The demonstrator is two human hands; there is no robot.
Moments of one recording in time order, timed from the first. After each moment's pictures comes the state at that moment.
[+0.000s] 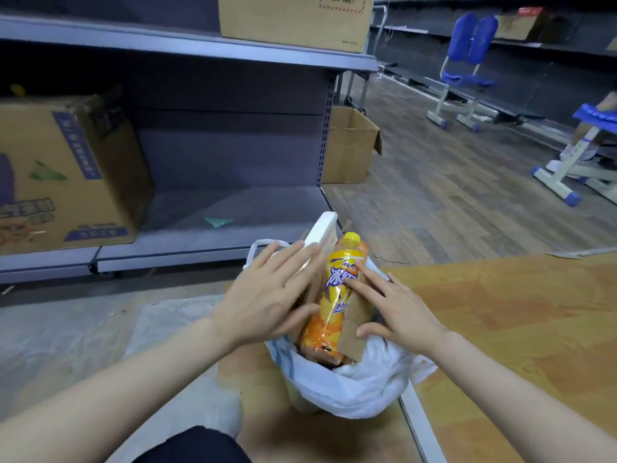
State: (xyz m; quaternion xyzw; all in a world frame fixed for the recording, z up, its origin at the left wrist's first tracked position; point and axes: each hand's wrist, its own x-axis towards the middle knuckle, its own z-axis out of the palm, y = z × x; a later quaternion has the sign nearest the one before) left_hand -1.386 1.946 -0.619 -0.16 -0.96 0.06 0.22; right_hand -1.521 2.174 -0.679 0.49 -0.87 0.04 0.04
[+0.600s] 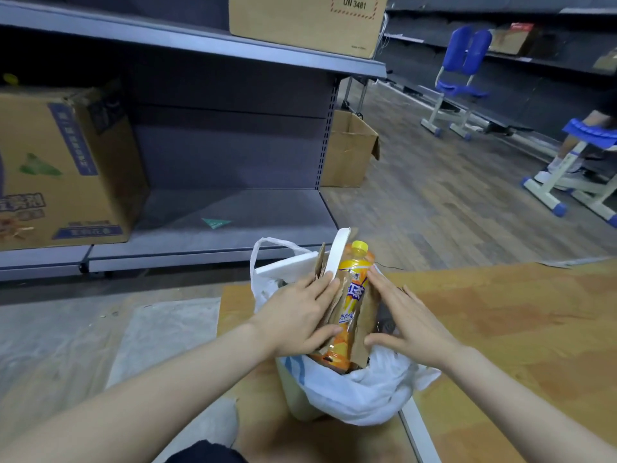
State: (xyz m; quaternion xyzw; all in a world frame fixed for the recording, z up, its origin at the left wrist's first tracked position) left_hand -1.411 1.957 -0.659 -0.16 -0.98 -0.01 0.07; right_hand -1.510 2.181 -0.671 0.44 -0.89 0.12 -0.02
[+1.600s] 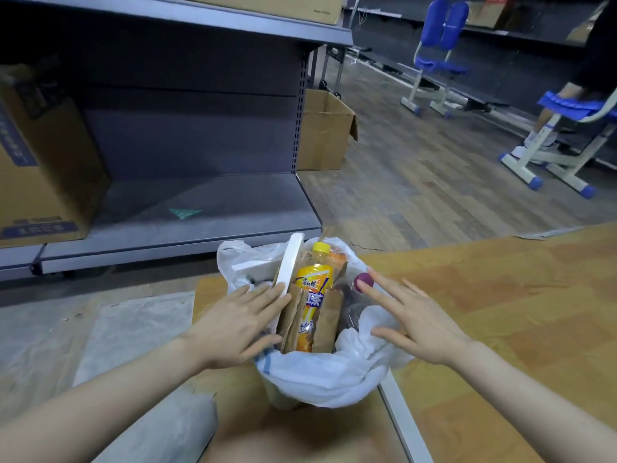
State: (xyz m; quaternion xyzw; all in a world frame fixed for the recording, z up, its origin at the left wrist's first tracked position) left_hand -1.399 1.935 -0.691 -0.19 -0.98 0.02 0.06; right_hand -1.516 2.235 -0.685 0.46 -0.89 0.05 0.02
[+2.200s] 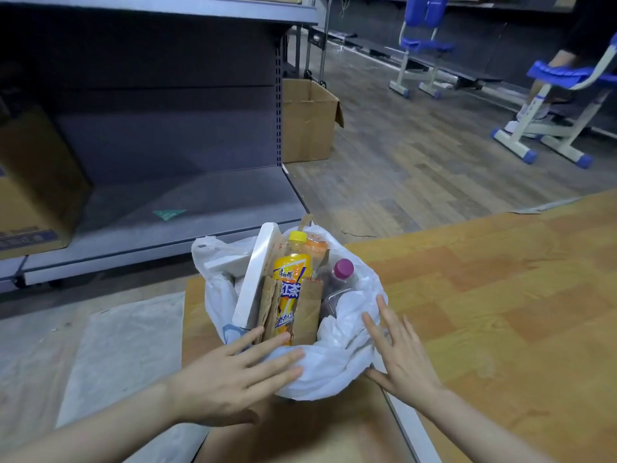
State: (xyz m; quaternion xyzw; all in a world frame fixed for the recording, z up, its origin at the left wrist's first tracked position) left_hand -1.368 1.954 -0.735 -0.43 -0.87 0.19 0.17; right_hand -1.472 2.258 -0.779 0.38 -0.92 0.06 0.12
